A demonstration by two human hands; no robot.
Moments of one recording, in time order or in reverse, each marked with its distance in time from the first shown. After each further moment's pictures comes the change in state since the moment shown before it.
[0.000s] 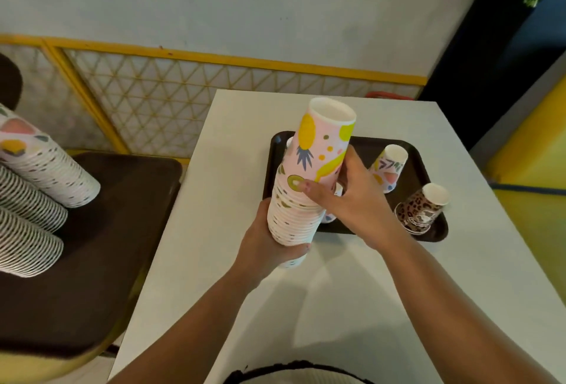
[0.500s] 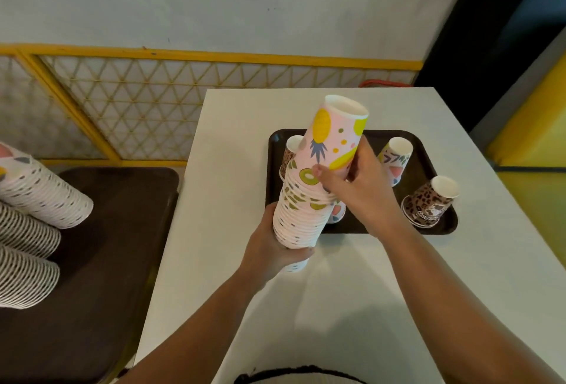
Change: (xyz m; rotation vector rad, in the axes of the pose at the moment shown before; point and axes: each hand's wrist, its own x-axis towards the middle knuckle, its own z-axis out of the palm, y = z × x) left_hand 0.026 -0.013 -0.009 0.048 -0.106 -0.009; right_hand 0.030 0.014 0.005 0.058 0.147 0.029
